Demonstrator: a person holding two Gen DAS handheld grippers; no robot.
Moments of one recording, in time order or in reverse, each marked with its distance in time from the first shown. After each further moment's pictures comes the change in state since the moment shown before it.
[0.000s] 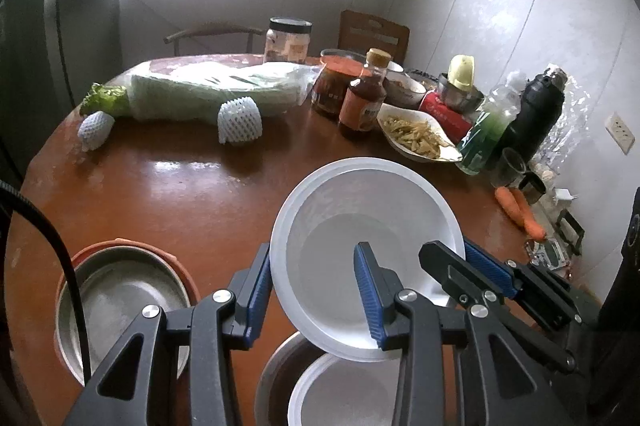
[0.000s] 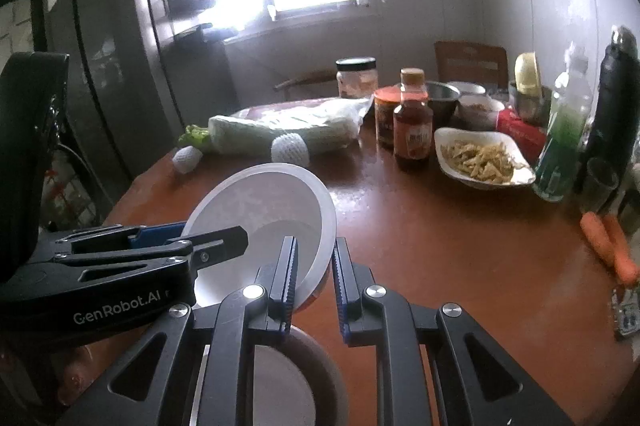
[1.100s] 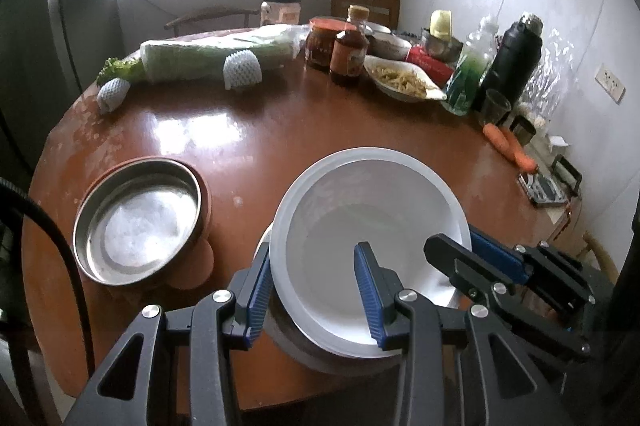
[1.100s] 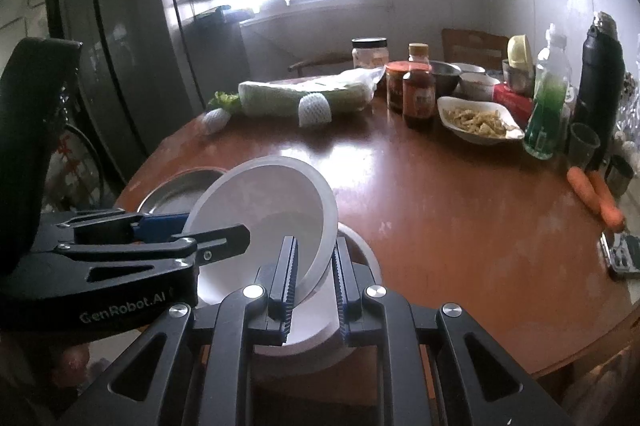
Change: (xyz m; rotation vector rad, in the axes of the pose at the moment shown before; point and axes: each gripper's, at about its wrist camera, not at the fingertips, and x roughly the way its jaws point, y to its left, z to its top) left arm -0.037 -0.013 -0.075 0.066 0.088 0.031; right arm -0.057 0.025 -0.063 -0.015 0.063 0.026
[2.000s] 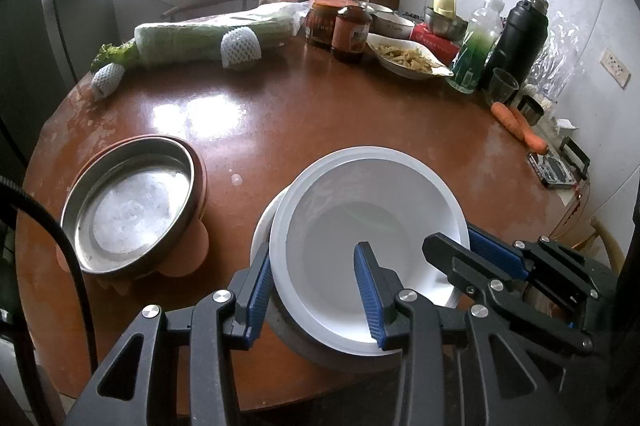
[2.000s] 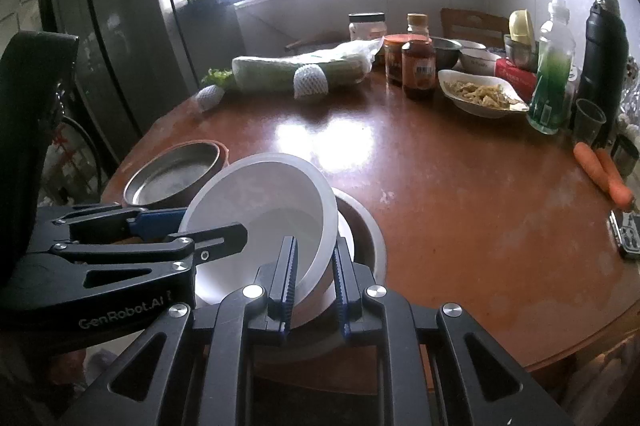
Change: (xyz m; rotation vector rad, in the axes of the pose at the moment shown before) left arm 0.019 0.001 -0.012 0.017 0.045 0.017; right arm 0.018 0.000 -0.016 0.016 0.065 -0.007
